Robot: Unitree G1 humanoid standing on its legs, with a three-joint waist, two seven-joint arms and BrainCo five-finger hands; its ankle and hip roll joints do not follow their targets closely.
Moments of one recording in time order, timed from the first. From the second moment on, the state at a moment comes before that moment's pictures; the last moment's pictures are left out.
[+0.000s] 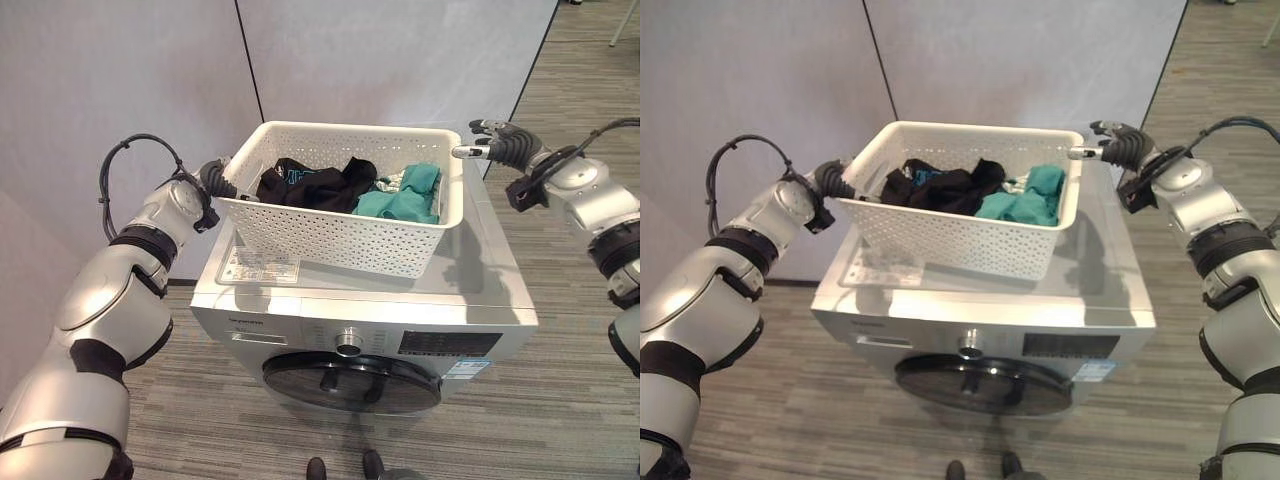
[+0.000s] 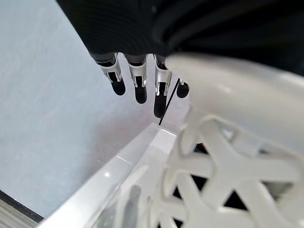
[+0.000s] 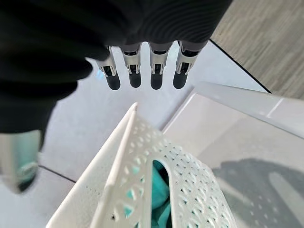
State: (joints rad) left arm -1.28 0.59 -0.96 1.23 -0.18 -0.01 -0.09; right arm -1.24 -0.92 0.93 0.87 0.60 0.03 0.17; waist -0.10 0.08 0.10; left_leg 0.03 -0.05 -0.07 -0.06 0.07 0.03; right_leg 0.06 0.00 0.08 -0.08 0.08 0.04
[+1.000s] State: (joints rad) left arm -1.26 0.60 -1.00 1.16 -0.13 -0.01 -0.12; right arm -1.13 -1.09 0.72 1.05 0.55 0.00 0.09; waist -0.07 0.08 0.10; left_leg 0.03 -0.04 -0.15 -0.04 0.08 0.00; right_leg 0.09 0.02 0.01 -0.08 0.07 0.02
